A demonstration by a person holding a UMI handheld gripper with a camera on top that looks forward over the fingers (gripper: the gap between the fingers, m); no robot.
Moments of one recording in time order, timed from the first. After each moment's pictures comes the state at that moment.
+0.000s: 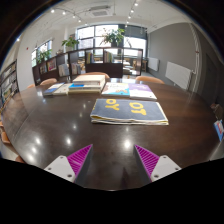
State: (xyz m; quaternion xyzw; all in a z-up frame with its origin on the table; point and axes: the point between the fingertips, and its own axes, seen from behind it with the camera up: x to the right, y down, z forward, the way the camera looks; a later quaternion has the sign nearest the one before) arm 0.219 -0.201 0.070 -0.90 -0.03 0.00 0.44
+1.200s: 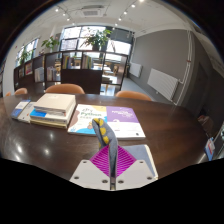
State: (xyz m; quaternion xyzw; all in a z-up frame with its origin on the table) arm 0.294 0.057 0.130 -0.88 0.02 -0.11 0.45
